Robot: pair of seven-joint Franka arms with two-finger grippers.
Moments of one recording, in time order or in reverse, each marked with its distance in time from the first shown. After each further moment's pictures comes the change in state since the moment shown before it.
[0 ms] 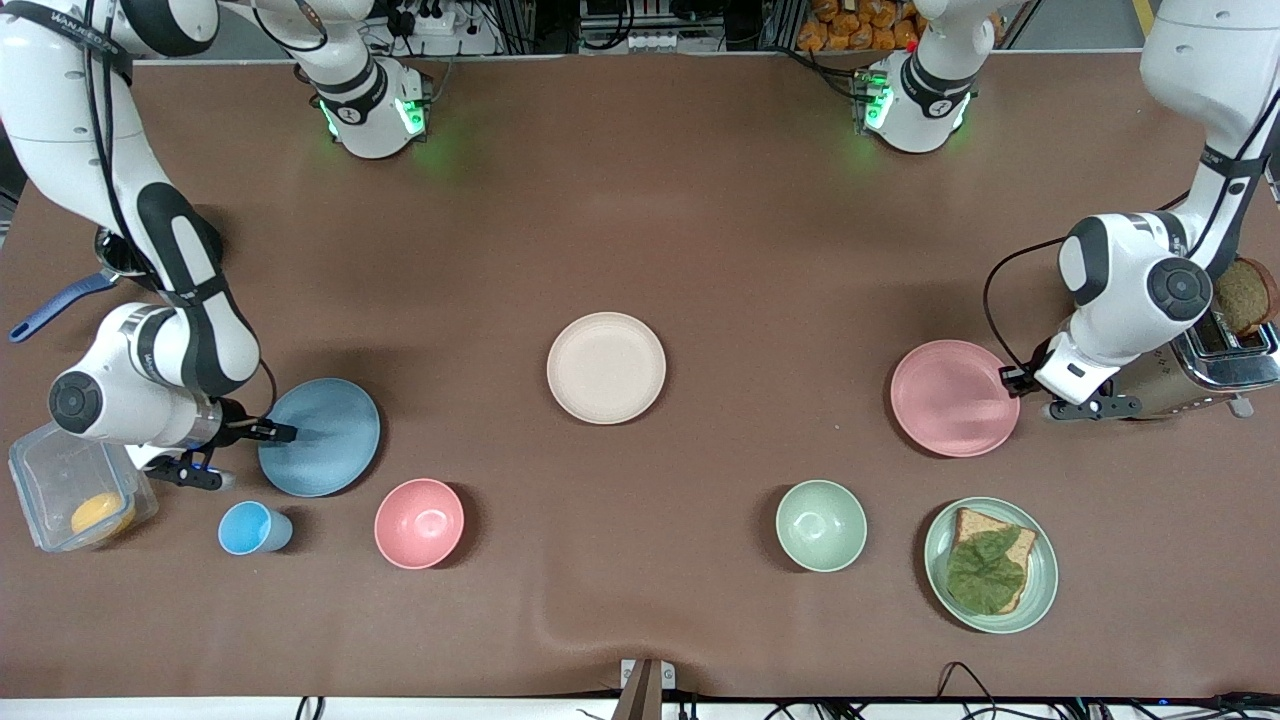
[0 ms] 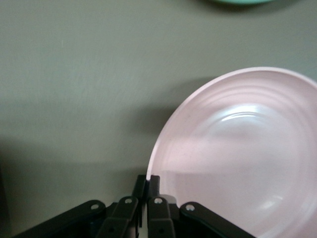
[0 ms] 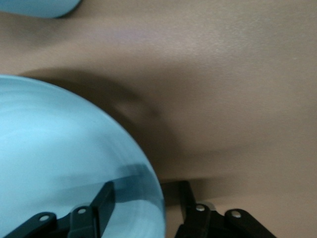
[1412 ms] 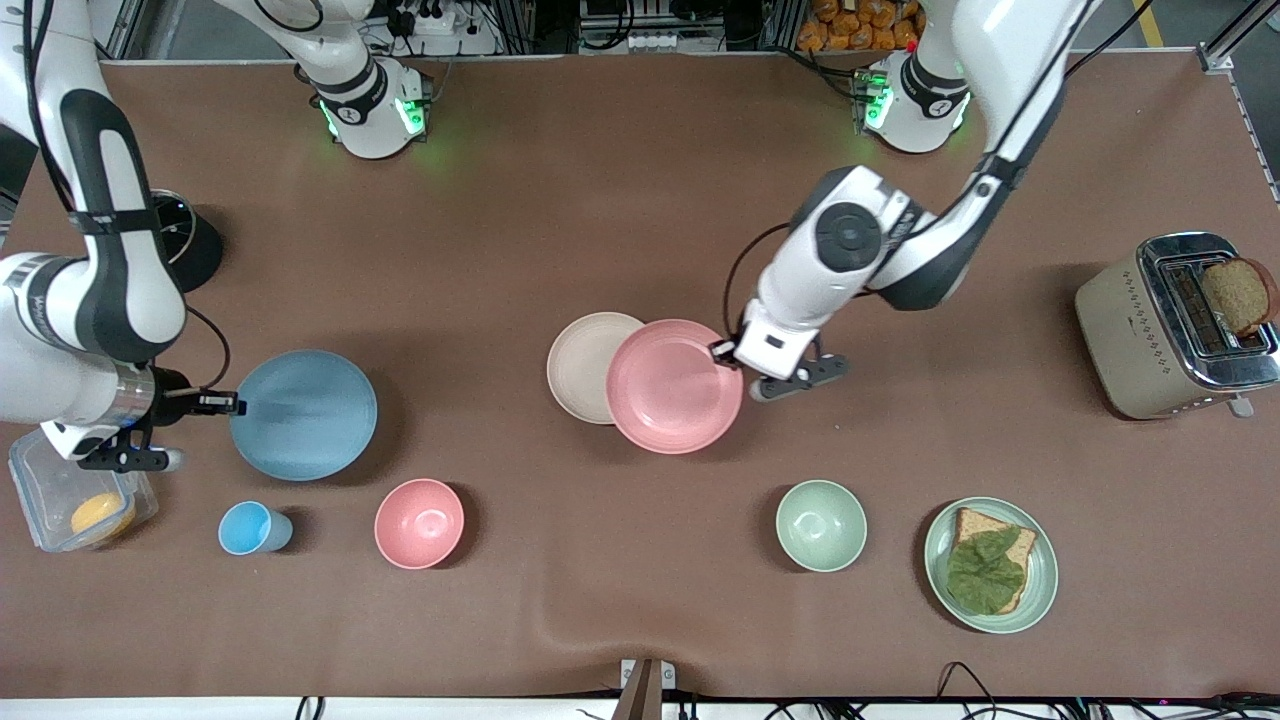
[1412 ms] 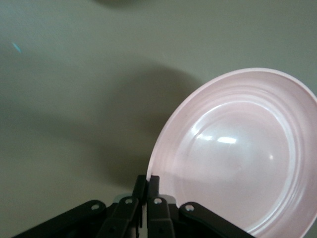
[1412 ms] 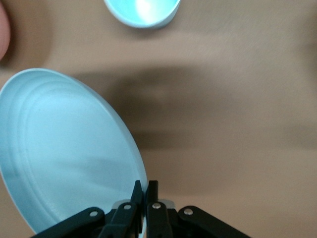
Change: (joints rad) left arm -0.442 0.153 -0.341 0.397 -0.003 -0.274 -1.035; right arm -0.010 -0.224 0.010 0.049 0.052 -0.353 -0.201
